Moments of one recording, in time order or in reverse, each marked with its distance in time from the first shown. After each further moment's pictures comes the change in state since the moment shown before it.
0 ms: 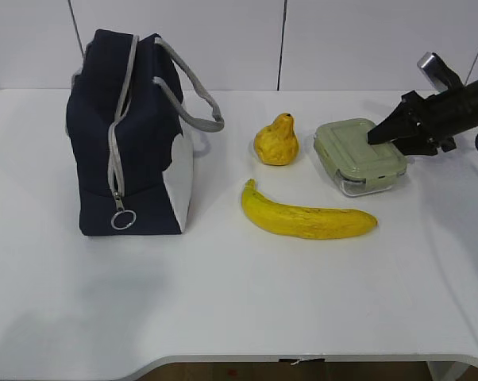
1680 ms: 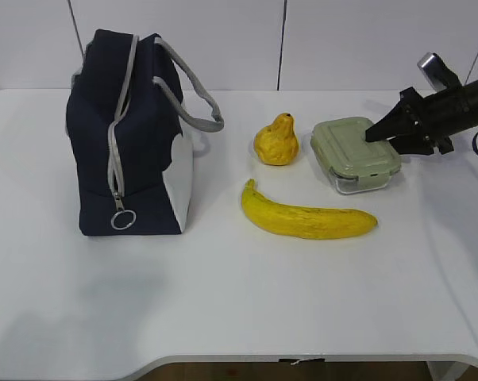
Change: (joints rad) left arm 0.000 0.000 0.000 0.001 0.000 0.000; right arm 0.000 0.007 -0.002 0.045 0.002 0.058
